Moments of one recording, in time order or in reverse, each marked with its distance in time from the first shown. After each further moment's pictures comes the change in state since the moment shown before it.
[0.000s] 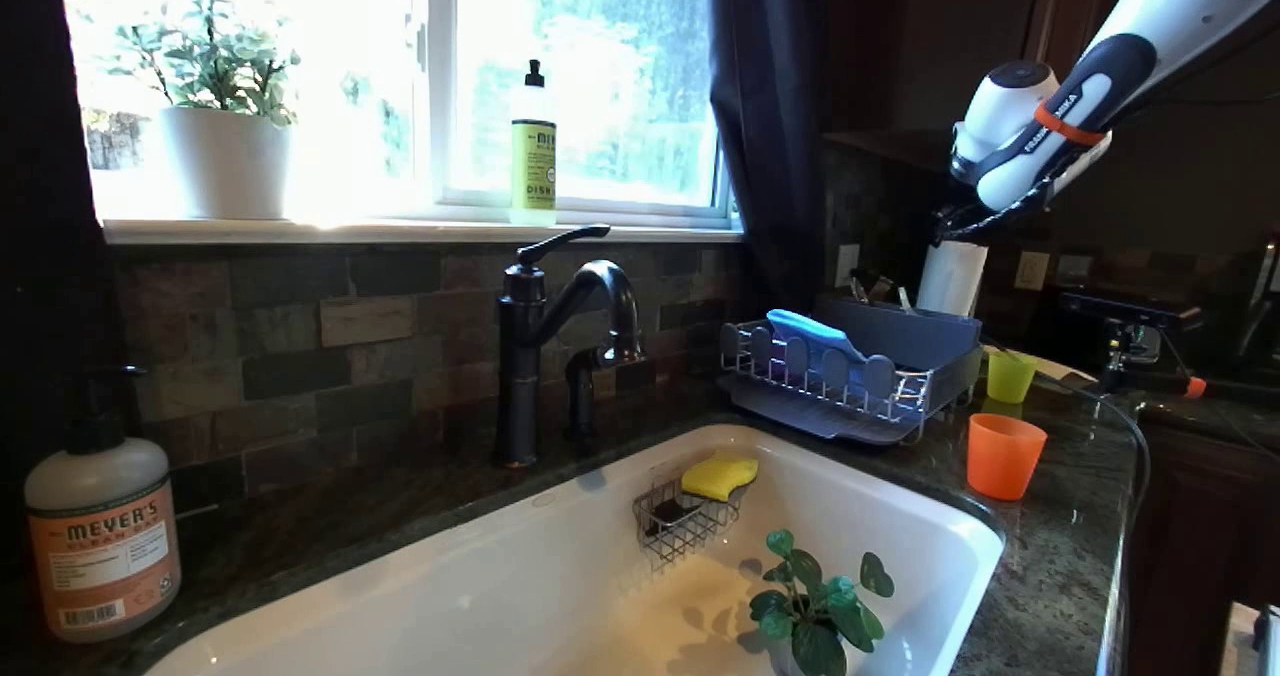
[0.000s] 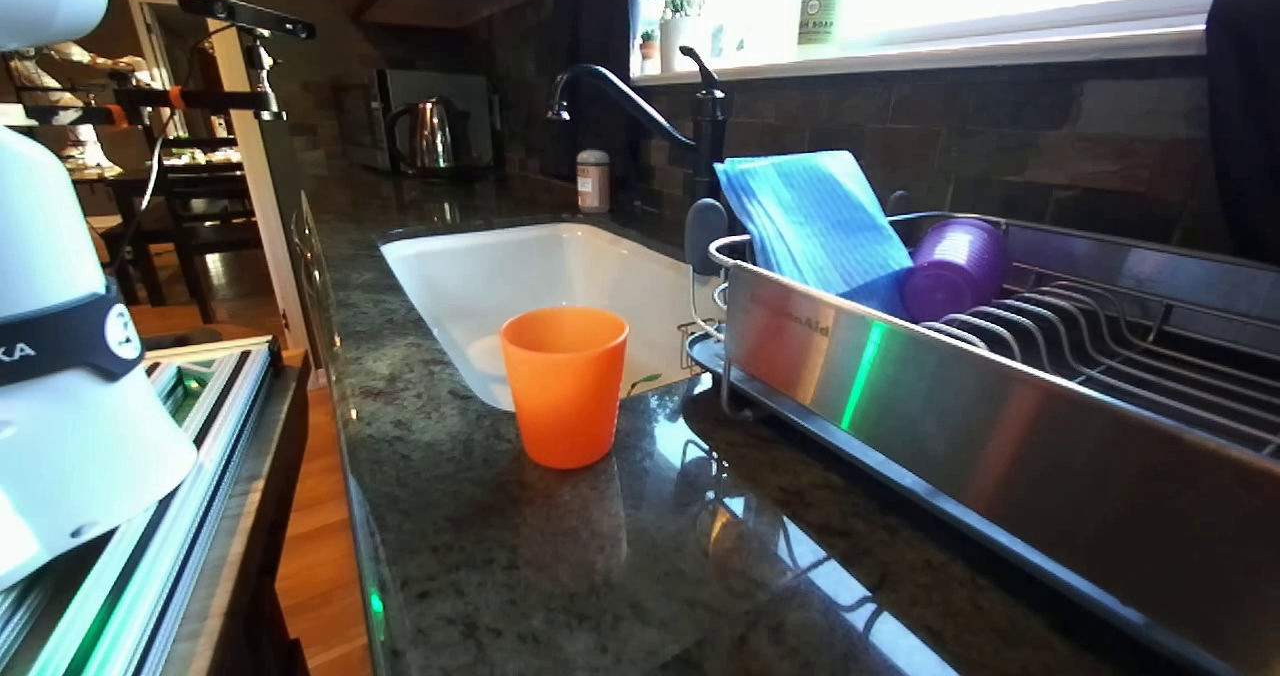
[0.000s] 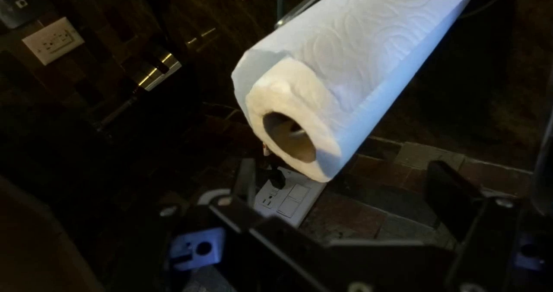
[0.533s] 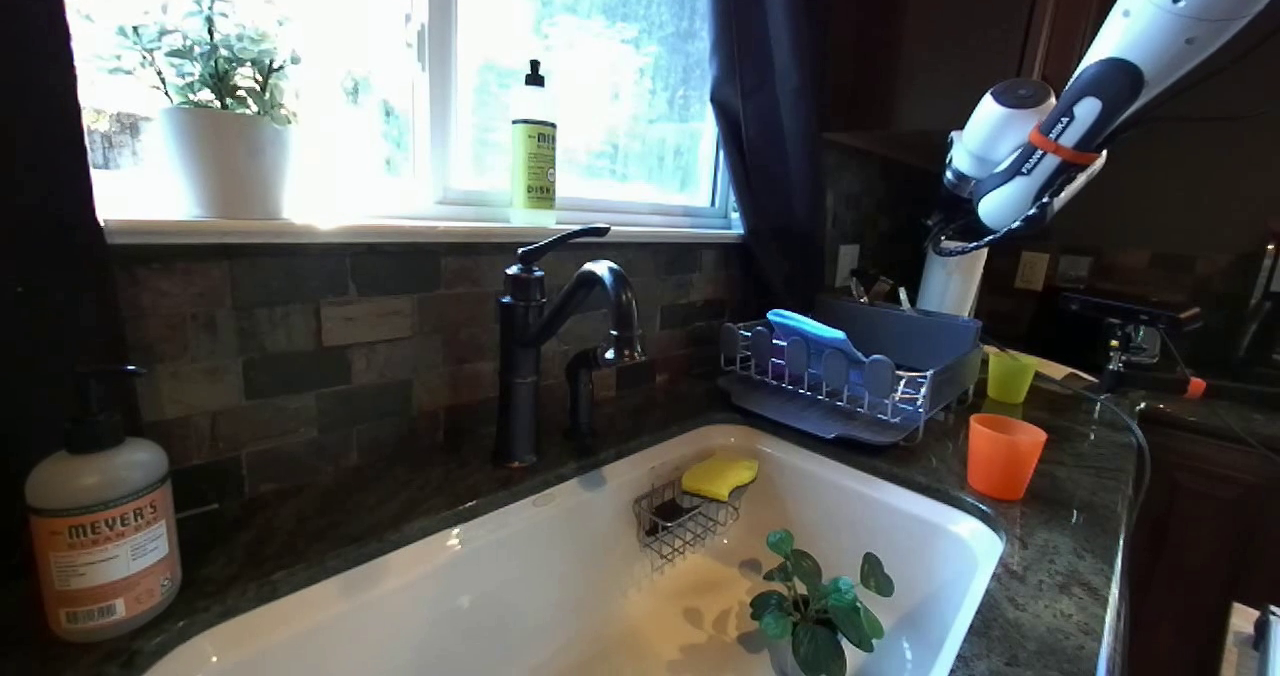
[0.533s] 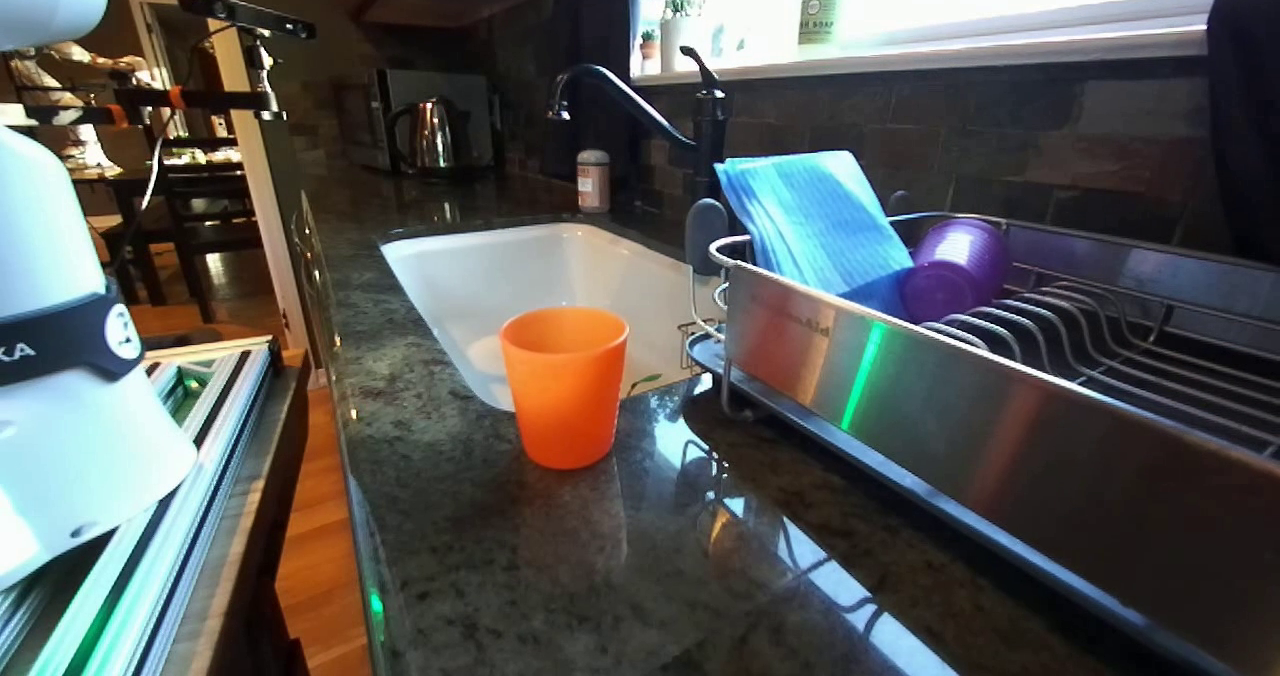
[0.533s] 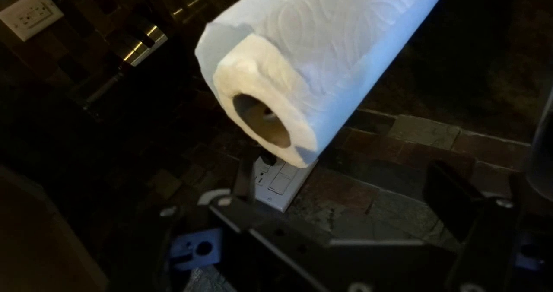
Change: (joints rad) arm 0.004 0.059 -0.022 0.003 -0.020 0.146 0.064
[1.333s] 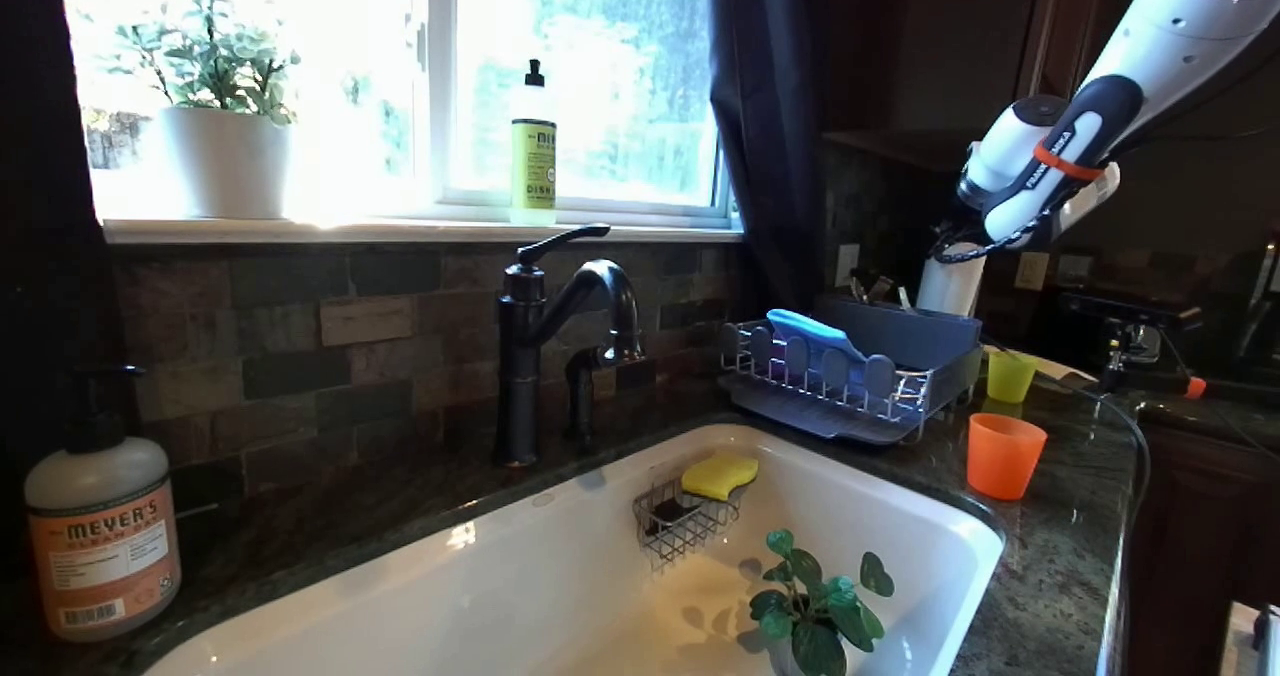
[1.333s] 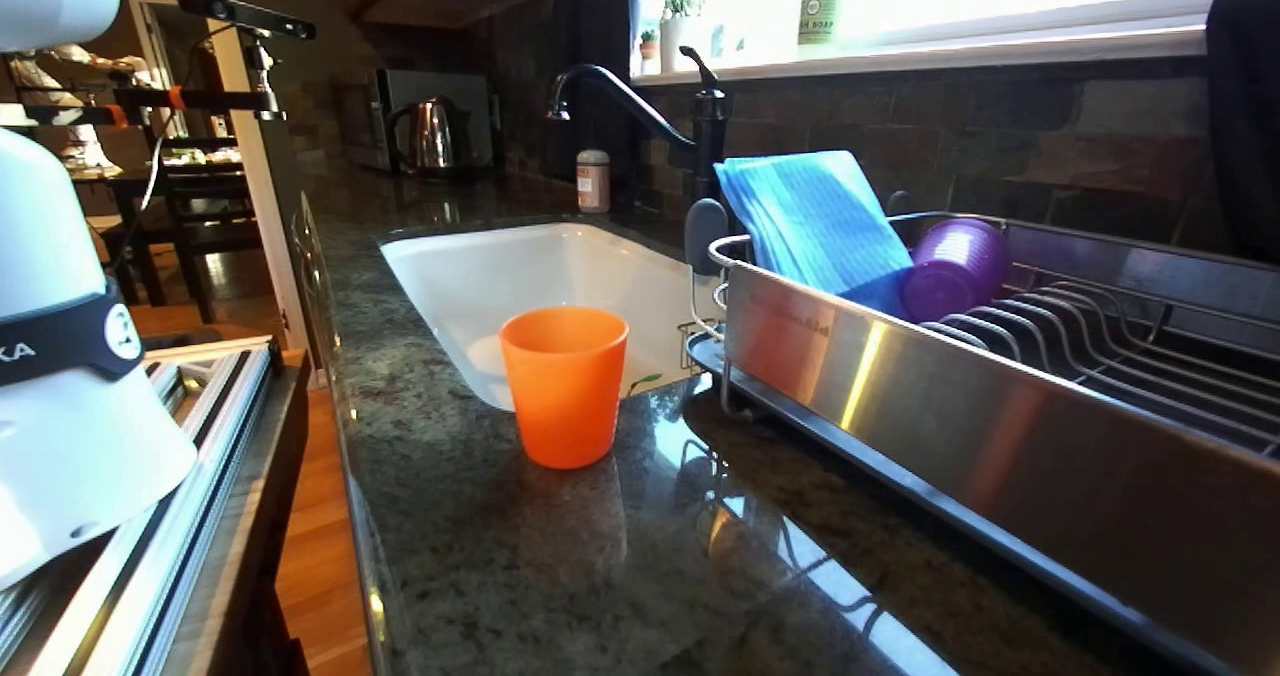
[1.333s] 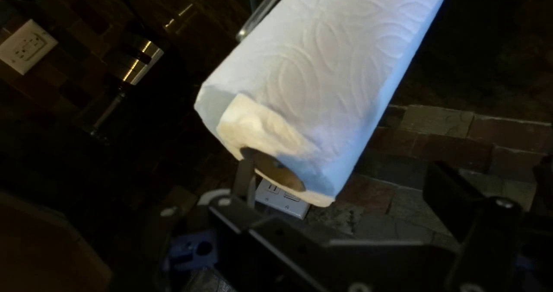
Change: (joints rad) arm -0.107 0.036 0.068 -0.019 0.077 0.109 0.026
